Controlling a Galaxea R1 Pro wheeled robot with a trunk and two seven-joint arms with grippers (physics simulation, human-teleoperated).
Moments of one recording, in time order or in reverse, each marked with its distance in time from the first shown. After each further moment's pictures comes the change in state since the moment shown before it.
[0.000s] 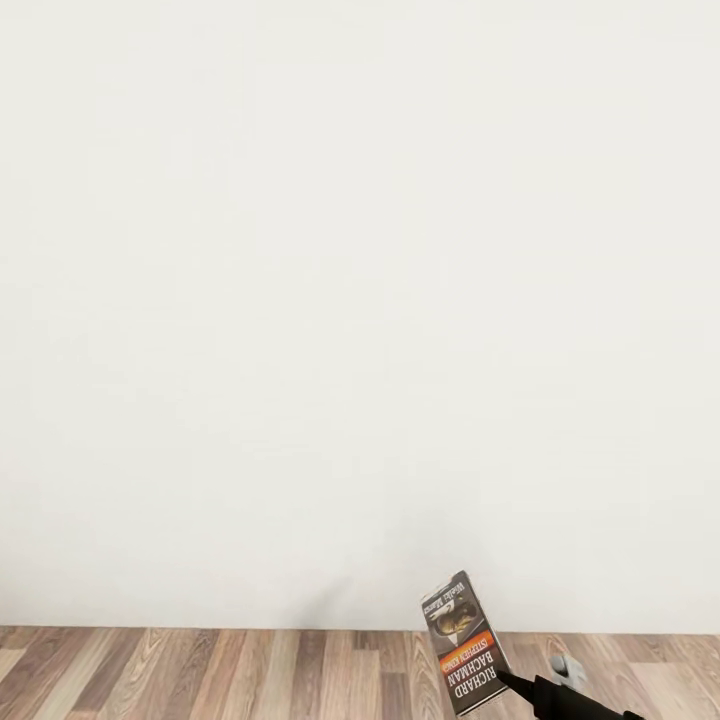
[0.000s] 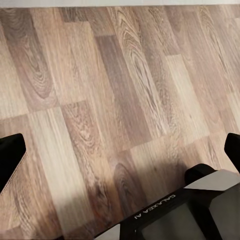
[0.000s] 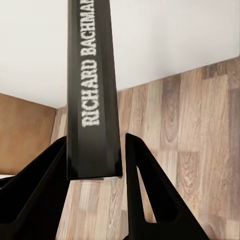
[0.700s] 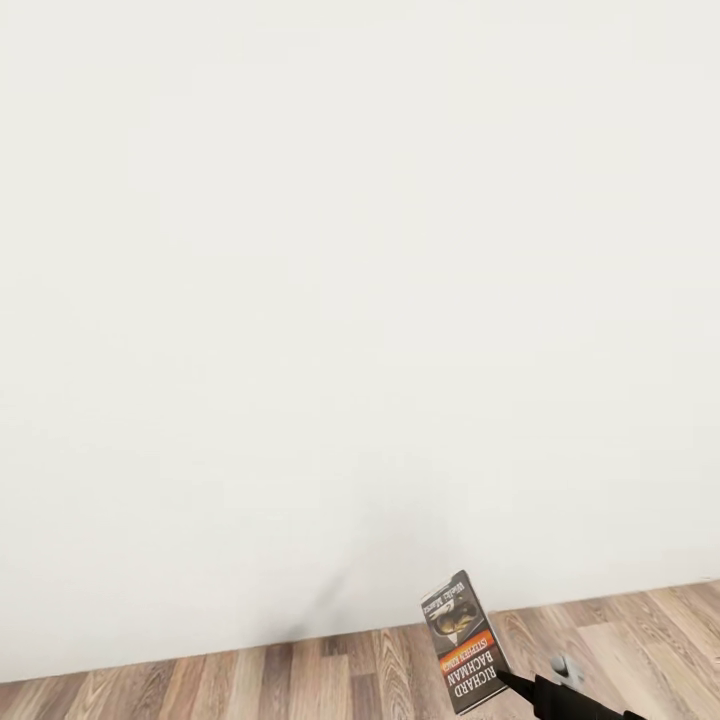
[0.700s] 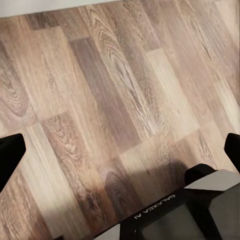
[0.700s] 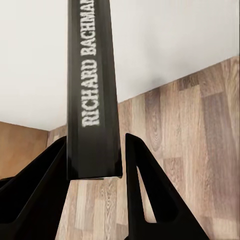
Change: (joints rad) left arm 0.000 0.000 0.000 0.000 0.000 0.000 0.000; right arm 0.000 0.000 -0.001 -0.001 -0.001 0.001 0.003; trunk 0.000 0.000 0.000
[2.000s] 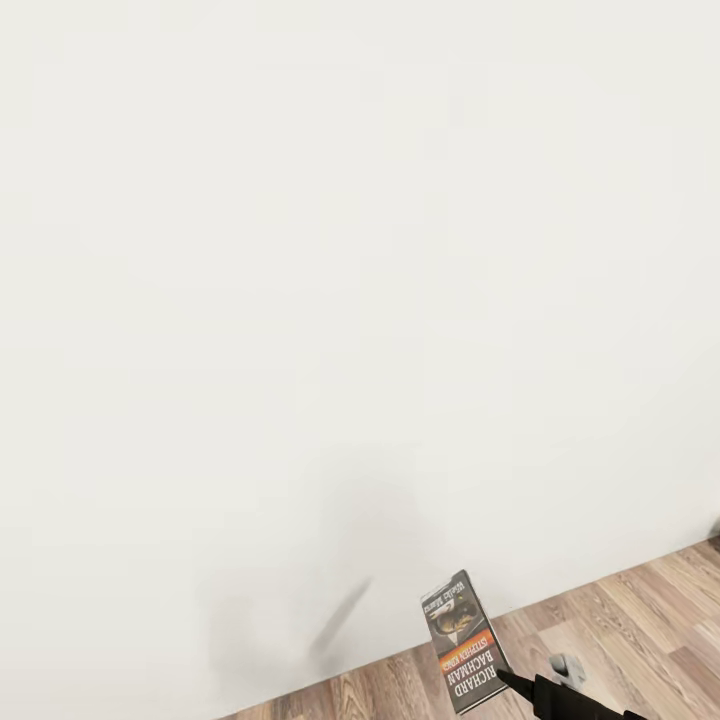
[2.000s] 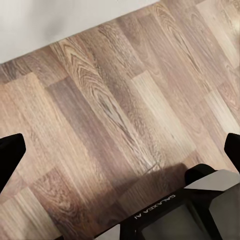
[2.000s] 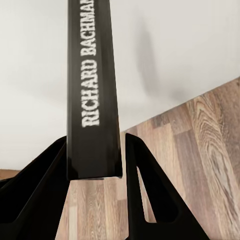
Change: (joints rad) left arm 0.000 0.000 0.000 0.000 0.000 0.000 0.000; right arm 0.000 0.000 -0.002 0.000 -0.001 0.000 -0.001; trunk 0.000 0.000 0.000
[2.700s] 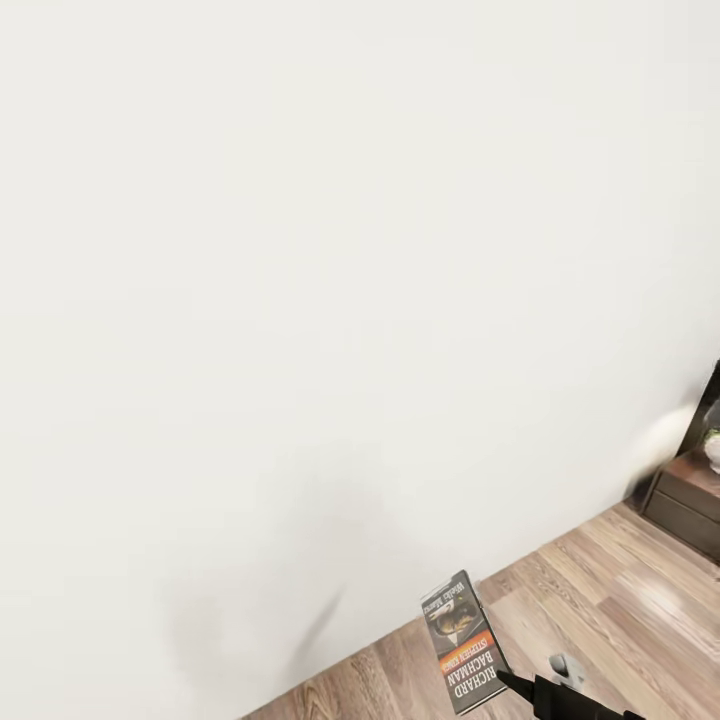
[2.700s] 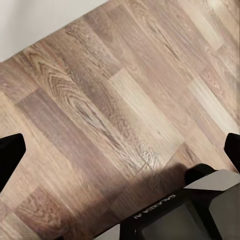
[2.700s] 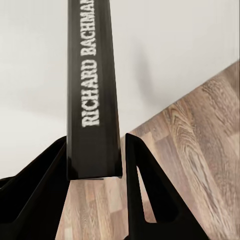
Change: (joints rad) left arm 0.000 0.000 0.000 0.000 0.000 0.001 0.000; right arm 0.000 0.000 0.003 0.000 0.001 -0.001 0.000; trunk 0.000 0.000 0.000
